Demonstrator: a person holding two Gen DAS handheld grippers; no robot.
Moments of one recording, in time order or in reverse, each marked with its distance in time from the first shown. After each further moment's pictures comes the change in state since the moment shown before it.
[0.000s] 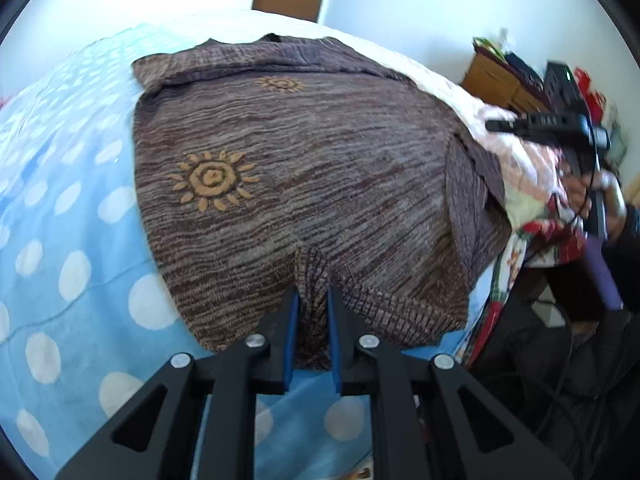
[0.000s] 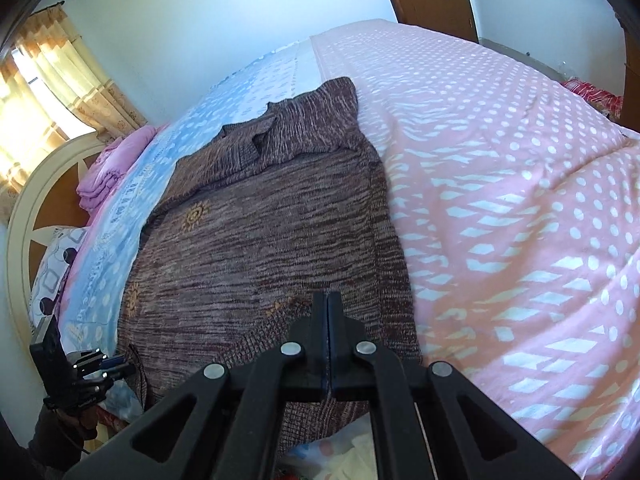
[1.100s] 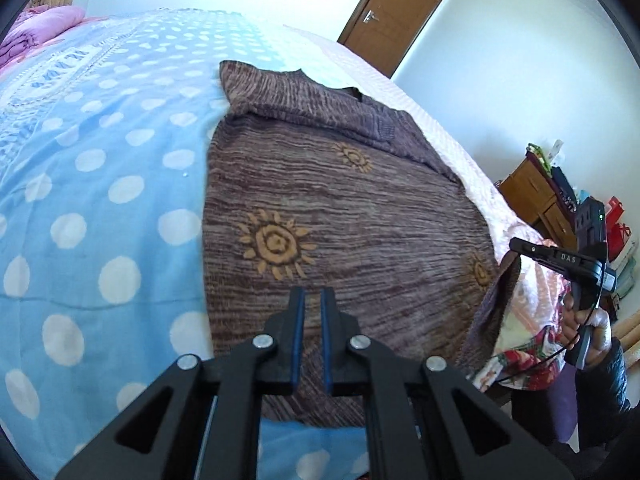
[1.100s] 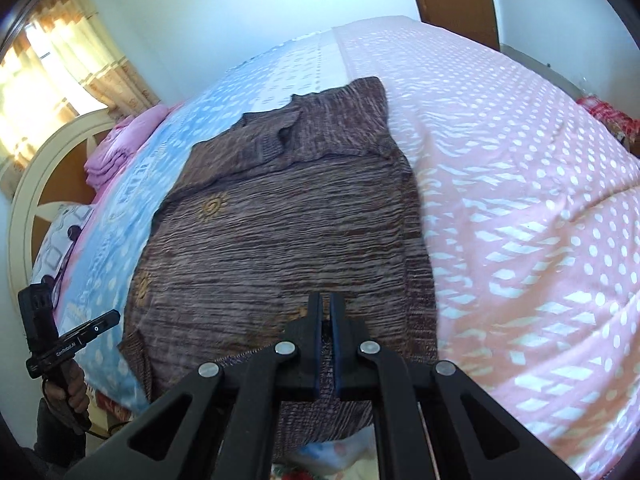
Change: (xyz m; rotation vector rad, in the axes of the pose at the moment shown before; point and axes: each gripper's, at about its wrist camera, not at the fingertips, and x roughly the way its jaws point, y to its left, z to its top) left arm -0.018 0.034 0.029 -0.350 -0.137 0.030; right arm 0.003 0.018 0.018 -0.056 0.036 0.011
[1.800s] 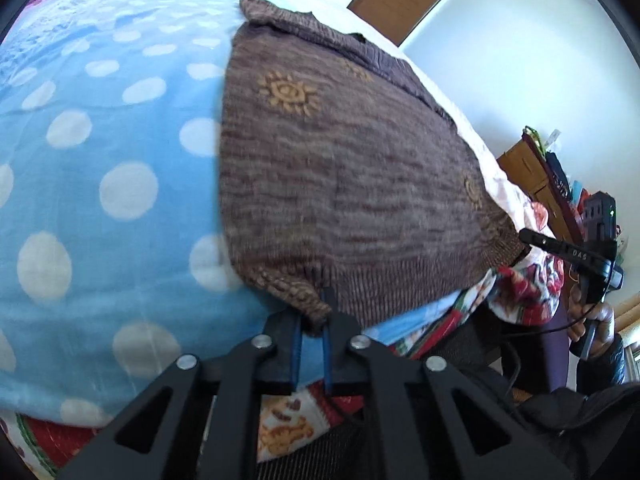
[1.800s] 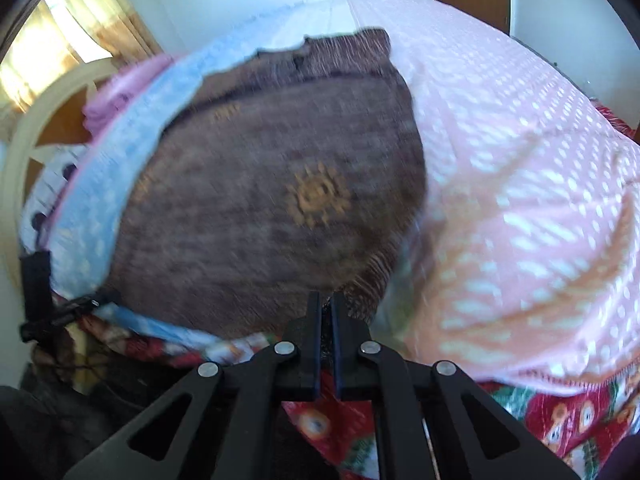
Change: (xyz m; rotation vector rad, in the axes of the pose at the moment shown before) left arm -0.018 0.004 -0.090 -0.074 0.112 -0.051; right arm -0.041 0.017 -0.078 -0.098 0.098 -0.013
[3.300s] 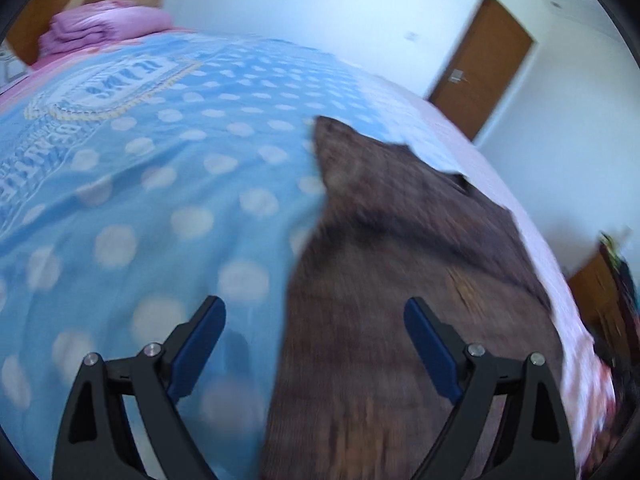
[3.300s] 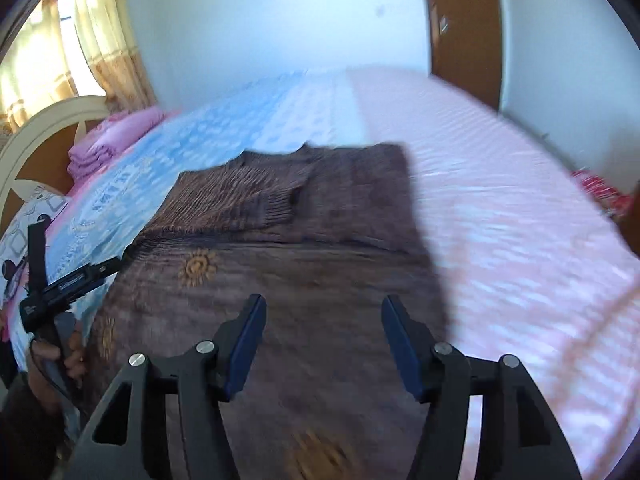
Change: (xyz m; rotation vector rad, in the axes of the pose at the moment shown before) left arm 0.037 0.028 0.155 -0.117 -0.317 0.247; right arm 0.030 0.012 0.109 -0.071 -0.276 -0.159
